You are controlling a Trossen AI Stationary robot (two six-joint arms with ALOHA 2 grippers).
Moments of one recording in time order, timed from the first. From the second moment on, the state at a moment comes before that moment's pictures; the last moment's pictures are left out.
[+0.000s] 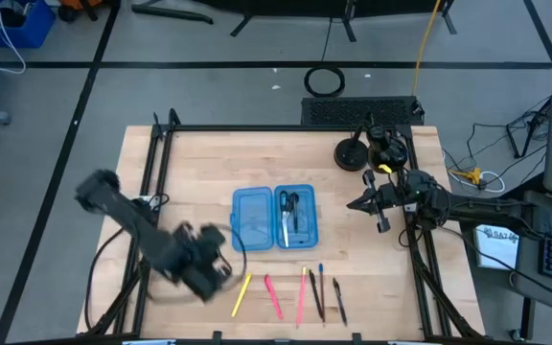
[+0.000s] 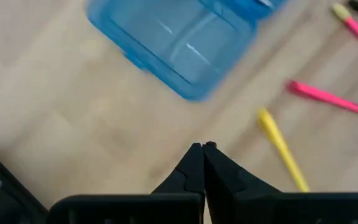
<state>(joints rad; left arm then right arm) -0.65 1.69 1.61 -1.49 -0.33 -1.42 -0.32 0.45 0.02 0.43 -0.53 -0.05</state>
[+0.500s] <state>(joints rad) -0.72 2.14 1.90 -1.49 -0.27 -1.64 -0.32 0.45 0.02 0.48 -0.53 0.02</state>
